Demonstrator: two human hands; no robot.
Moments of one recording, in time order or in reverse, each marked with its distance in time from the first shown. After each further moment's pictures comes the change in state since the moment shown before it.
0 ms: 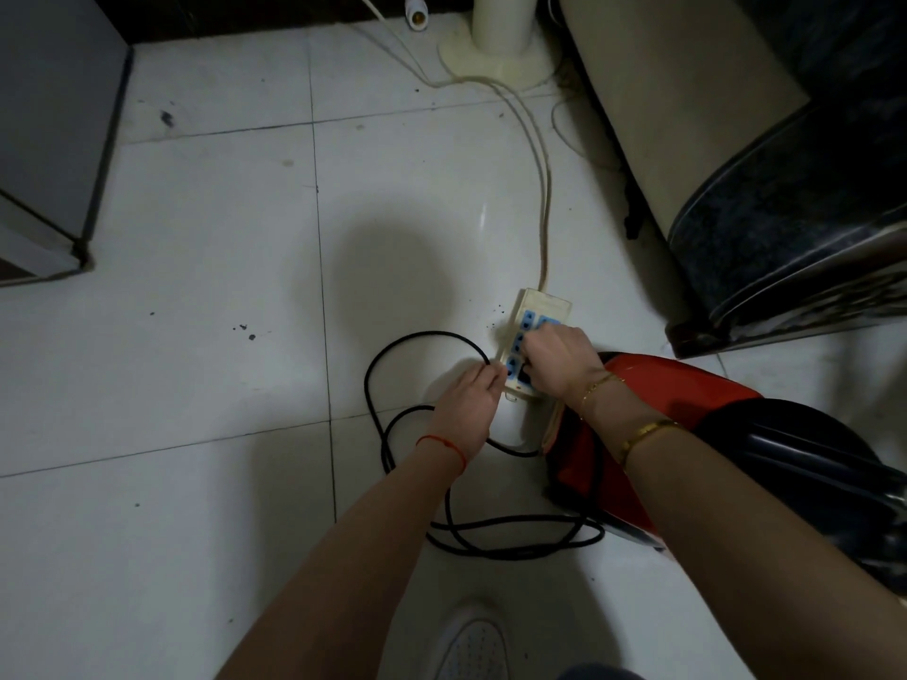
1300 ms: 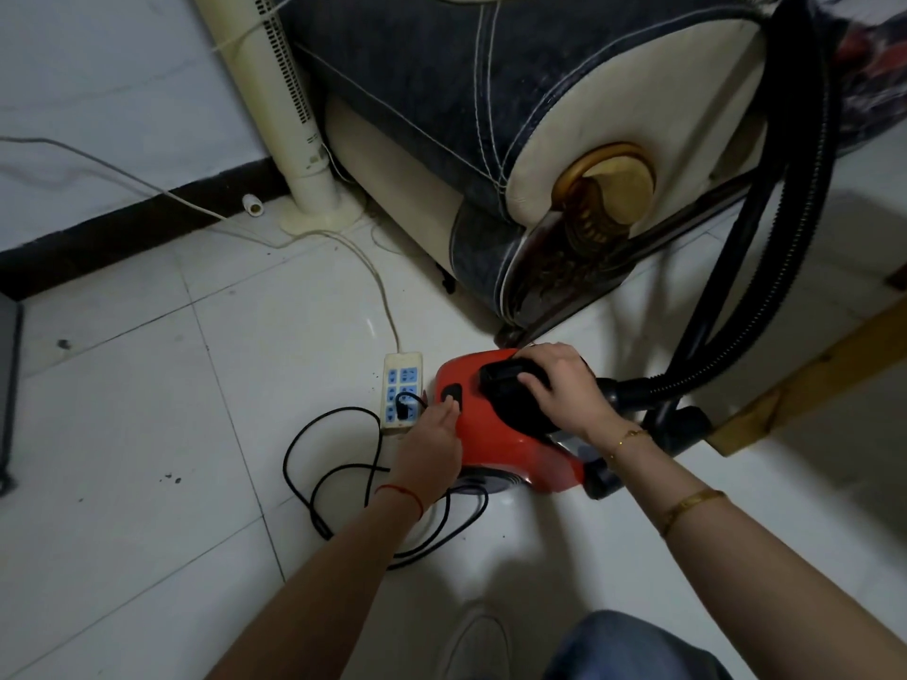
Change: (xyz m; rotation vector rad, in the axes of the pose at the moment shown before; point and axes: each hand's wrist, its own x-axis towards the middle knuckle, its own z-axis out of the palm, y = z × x) left_hand -0.051 0.153 -0.063 -0.064 0.056 0.170; right_hand -0.239 0.100 0.028 0.739 0.637 0.355
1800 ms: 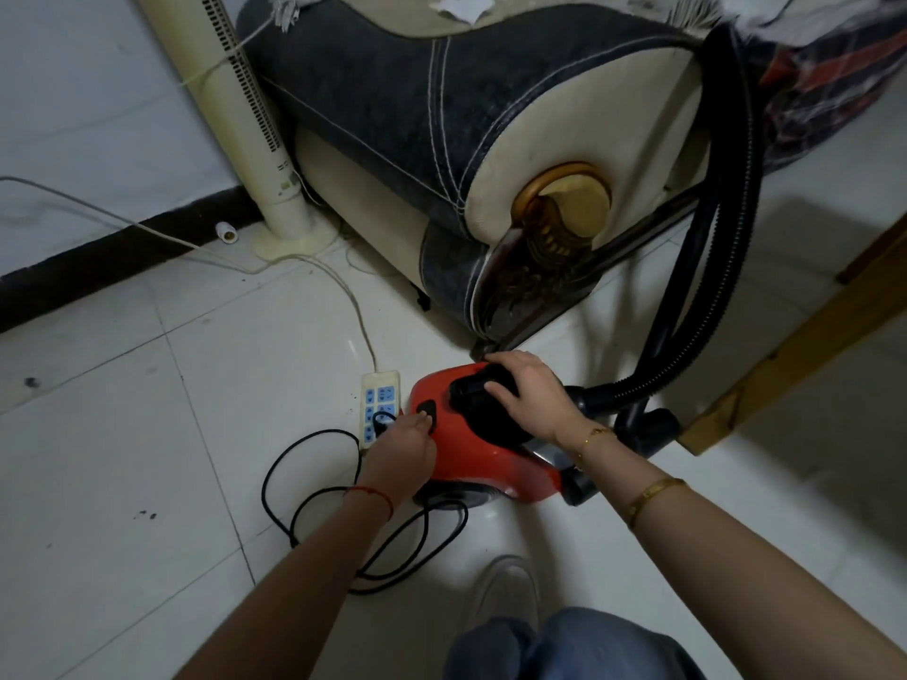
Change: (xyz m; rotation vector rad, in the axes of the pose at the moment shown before) left_hand 0.015 0.008 -0.020 0.034 -0.109 -0.075; right_hand 0.000 -0.003 -0.010 0.056 -0.032 0.051
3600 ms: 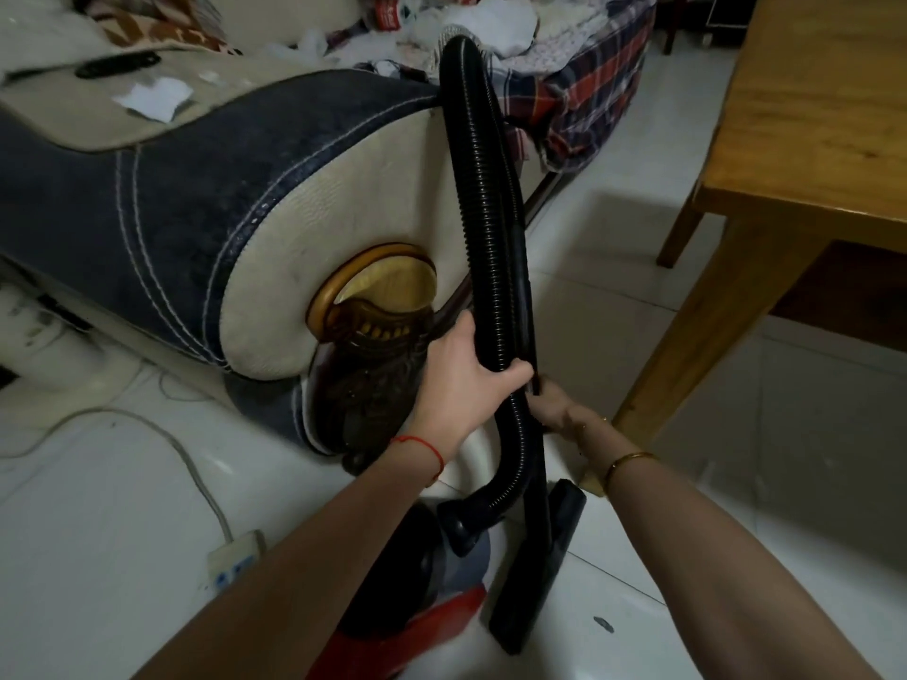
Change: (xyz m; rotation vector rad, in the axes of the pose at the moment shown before) left_hand 0.174 0.284 -0.061 -0.576 0.014 0.381; right_hand 0.031 0.219 -0.100 0.535 0.122 0.899
